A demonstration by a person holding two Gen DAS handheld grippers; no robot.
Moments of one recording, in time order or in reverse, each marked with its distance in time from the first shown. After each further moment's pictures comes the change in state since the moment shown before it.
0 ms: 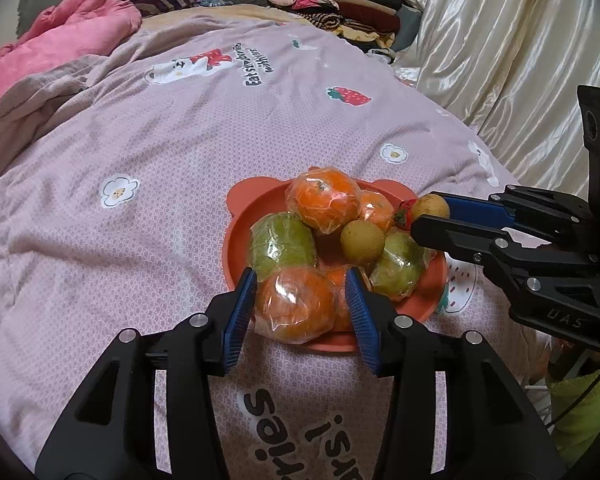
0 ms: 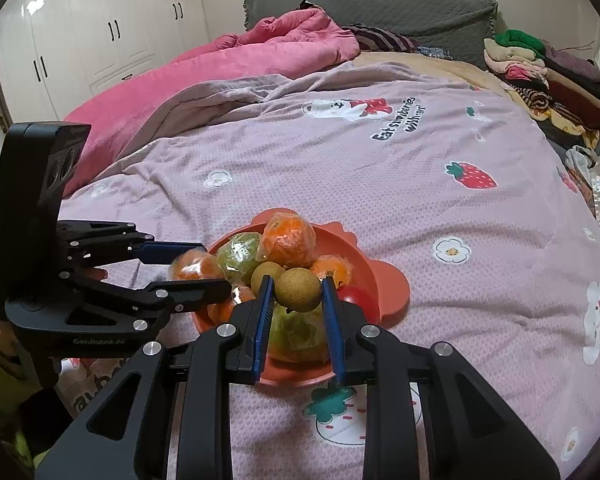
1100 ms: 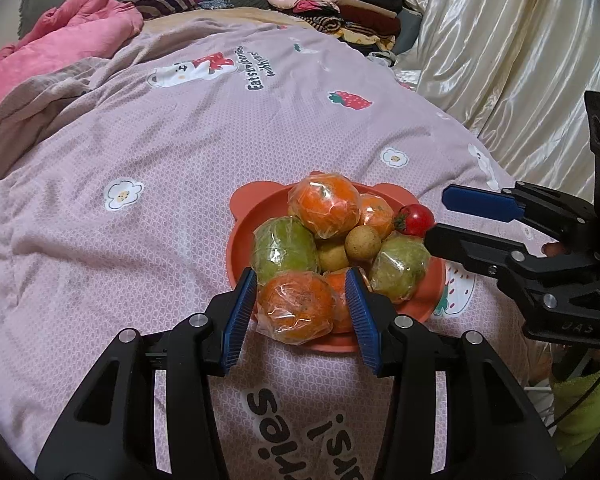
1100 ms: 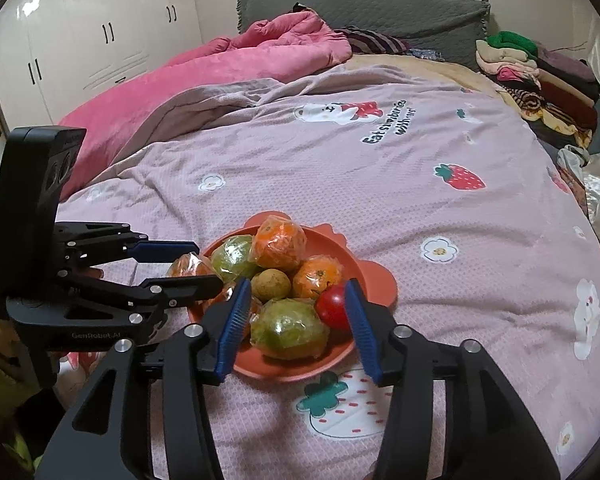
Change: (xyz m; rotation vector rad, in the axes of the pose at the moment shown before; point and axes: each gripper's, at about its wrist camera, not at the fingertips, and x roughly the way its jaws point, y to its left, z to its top) left arm -0.003 0.002 0.000 -0.005 -0.011 0.000; right arm -0.010 -0.002 -0.003 0.014 -0.016 -0.027
